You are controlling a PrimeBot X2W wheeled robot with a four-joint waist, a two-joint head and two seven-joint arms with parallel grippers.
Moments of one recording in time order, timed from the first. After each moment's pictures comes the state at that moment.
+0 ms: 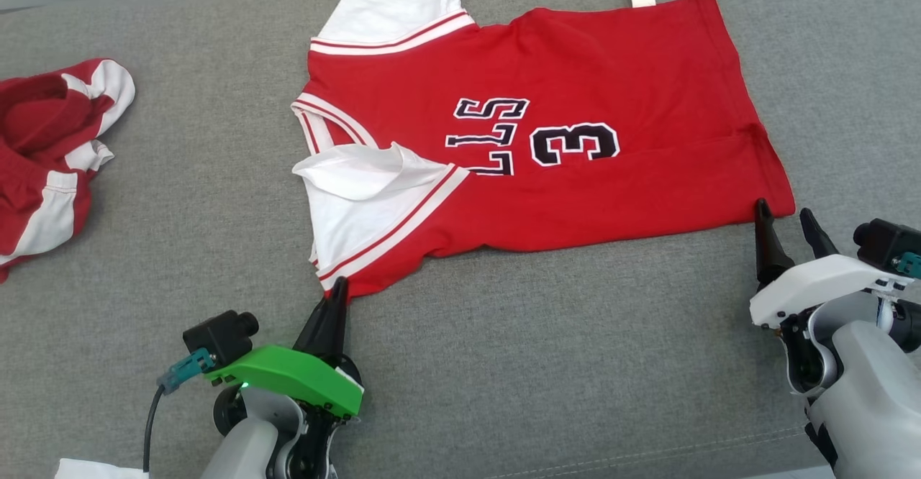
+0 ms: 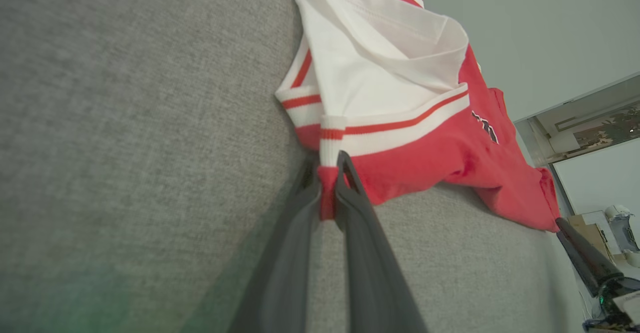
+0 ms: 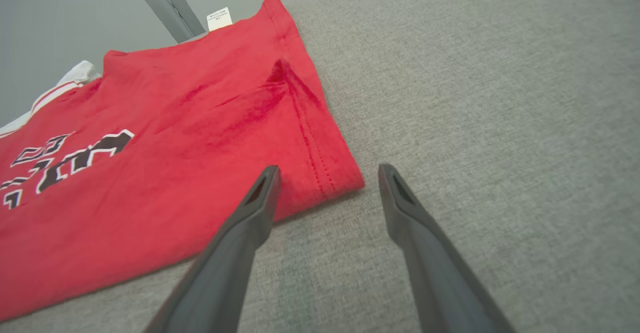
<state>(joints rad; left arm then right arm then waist) -0.28 0.10 -0.39 0.51 -0.94 -0.12 -0.16 -0.47 -0.26 0.11 0.75 0.59 0.13 -0.26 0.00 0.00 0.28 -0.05</state>
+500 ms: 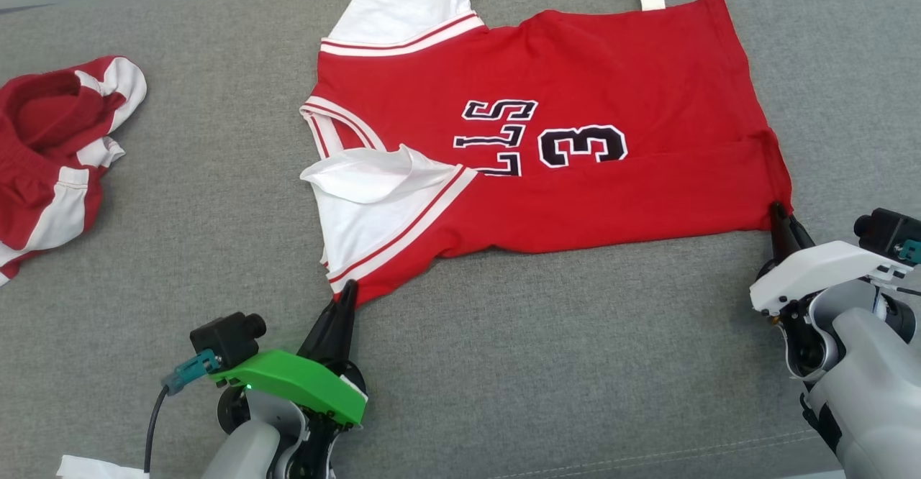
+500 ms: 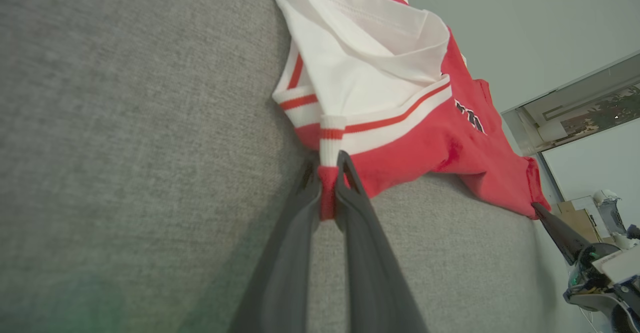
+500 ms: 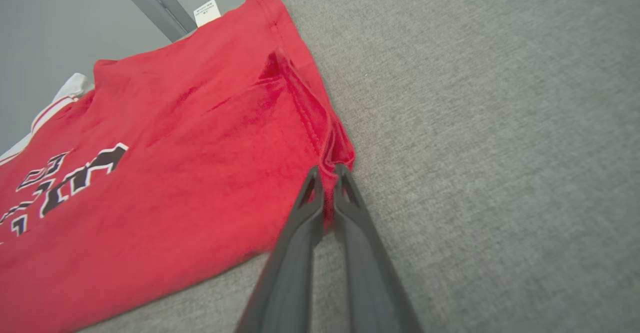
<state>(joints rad) -0.28 0.13 -0.43 0.50 -0.96 -0.13 -0.17 -0.56 -0.28 0.24 0.88 0.82 0.13 -0.26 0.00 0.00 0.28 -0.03</state>
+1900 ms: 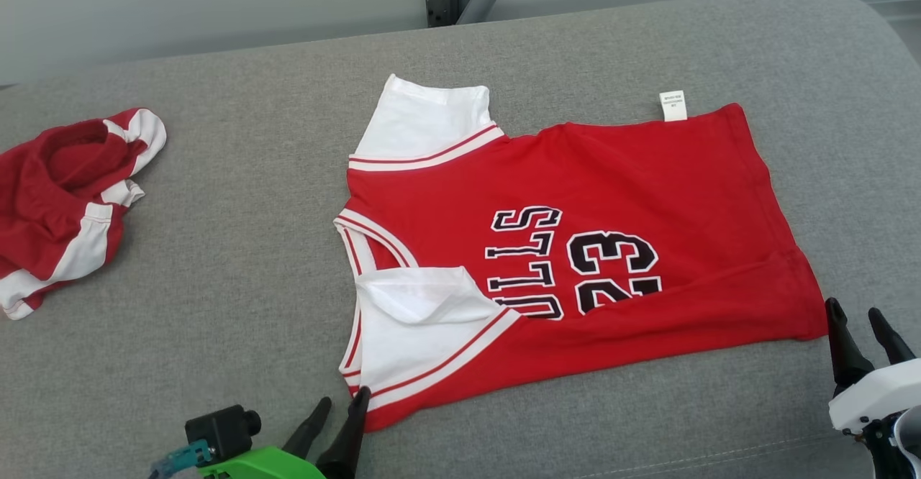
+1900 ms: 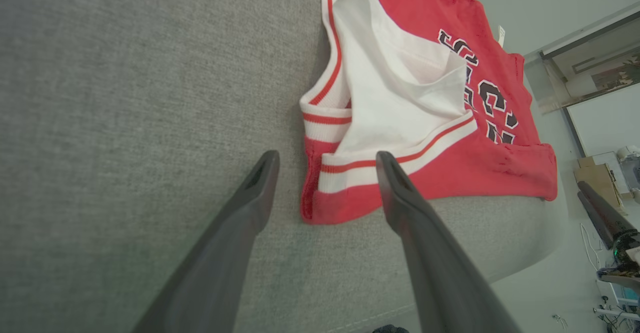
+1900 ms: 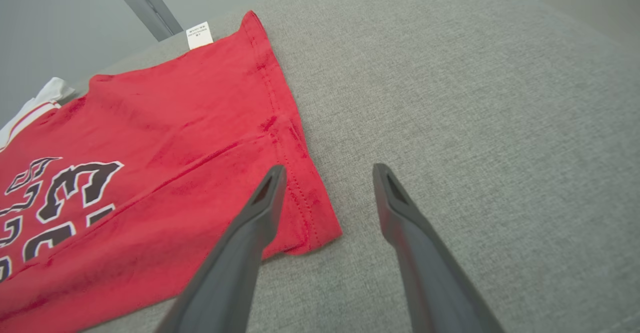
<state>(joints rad) 0.02 0.28 -0.51 0.16 -1.00 0.03 -0.02 -0.15 -0.45 0.17 0.56 0.82 0.13 -0.26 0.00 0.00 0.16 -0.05</state>
